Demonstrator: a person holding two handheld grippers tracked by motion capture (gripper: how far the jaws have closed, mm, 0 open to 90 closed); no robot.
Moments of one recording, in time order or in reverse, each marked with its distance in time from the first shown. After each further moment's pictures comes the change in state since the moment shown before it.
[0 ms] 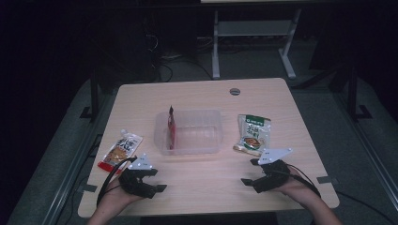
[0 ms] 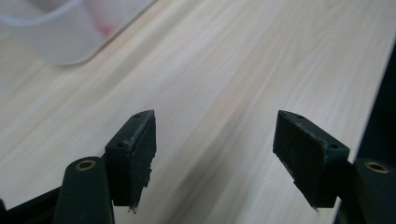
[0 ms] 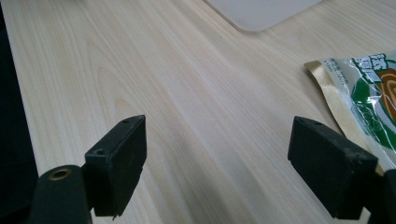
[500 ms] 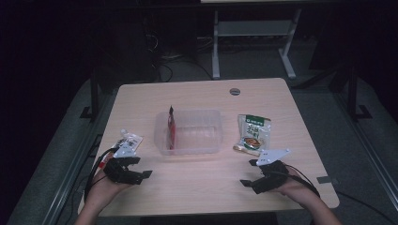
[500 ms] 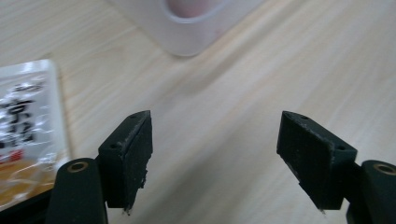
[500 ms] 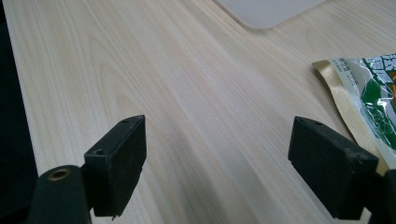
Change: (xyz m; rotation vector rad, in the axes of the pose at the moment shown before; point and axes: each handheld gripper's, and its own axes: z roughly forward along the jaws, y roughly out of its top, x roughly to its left) left arm 0.040 -0.004 -0.025 -0.023 0.172 -0.115; right arm 0.002 0.000 0.003 0.008 0.006 -0.011
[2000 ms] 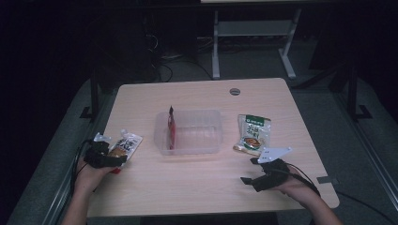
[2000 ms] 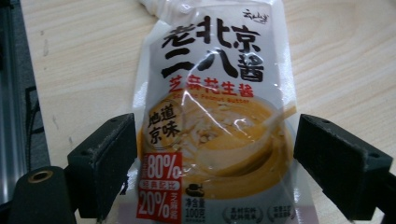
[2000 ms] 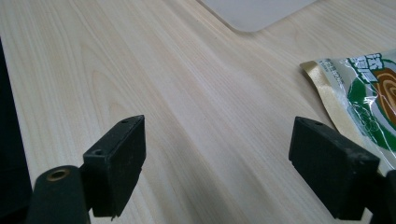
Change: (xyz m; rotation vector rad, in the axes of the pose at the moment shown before) left arm 0.099 -0.034 0.009 0.066 0.248 -0.273; right arm -0.004 0.000 -0.001 -0.012 -0.013 0.030
